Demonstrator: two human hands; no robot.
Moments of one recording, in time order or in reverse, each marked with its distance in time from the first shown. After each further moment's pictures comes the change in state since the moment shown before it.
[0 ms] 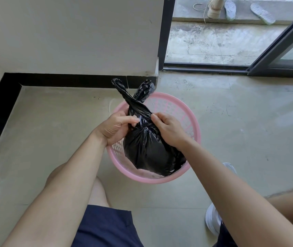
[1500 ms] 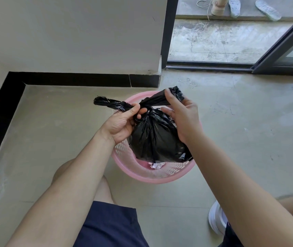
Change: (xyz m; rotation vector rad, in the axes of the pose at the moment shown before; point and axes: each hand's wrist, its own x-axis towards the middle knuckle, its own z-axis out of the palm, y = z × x) left_hand 0.008 -0.001 0.007 -0.412 0.326 -0.069; right_hand -0.003 -0.037 -0.020 0.944 0.238 0.073
